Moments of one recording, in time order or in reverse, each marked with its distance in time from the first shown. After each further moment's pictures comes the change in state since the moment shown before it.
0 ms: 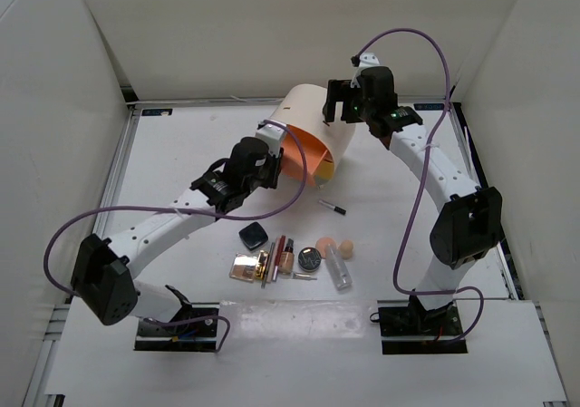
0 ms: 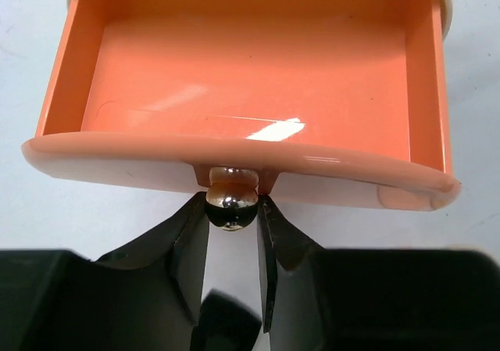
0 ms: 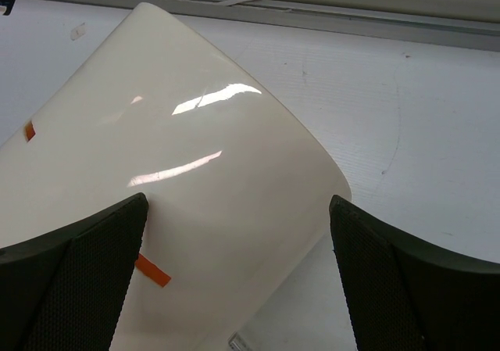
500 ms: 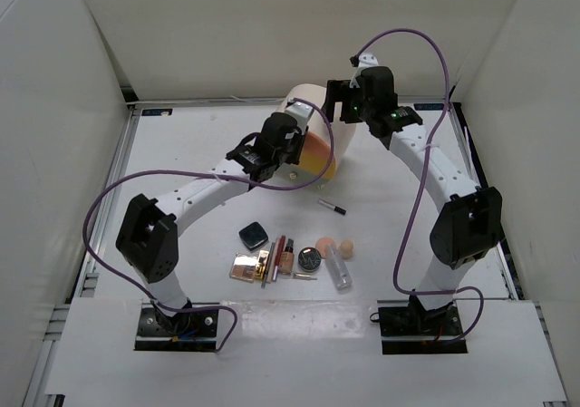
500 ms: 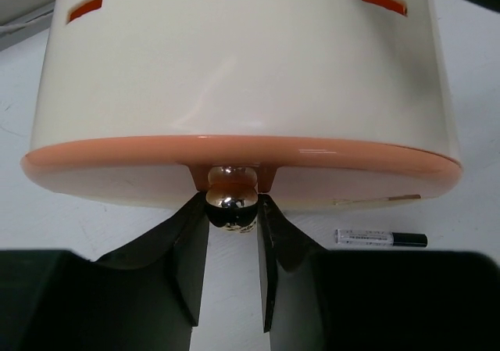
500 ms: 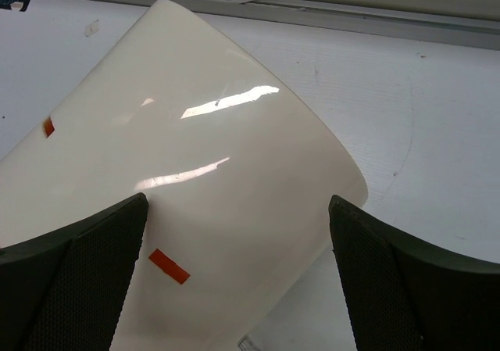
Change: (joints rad) left arm 0.001 0.317 0.290 0.041 -0.016 0.072; right arm 0.000 -0.001 -0.003 0.006 -0.039 0.010
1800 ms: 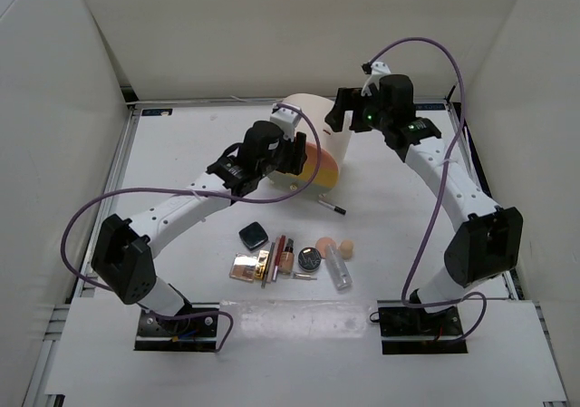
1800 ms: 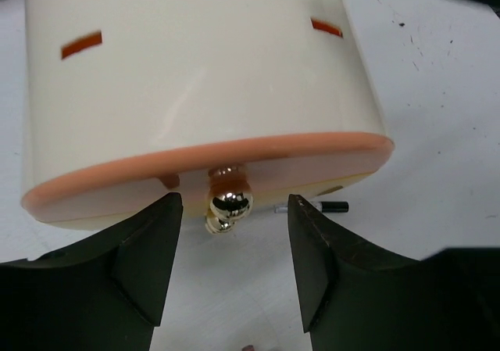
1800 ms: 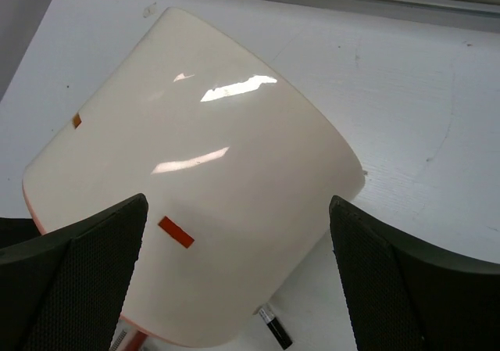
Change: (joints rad) left arm -0.004 -0.192 -0.168 0.031 0.143 -0.142; right arm -0.057 -0.172 -0.162 0.037 -0.182 0.015
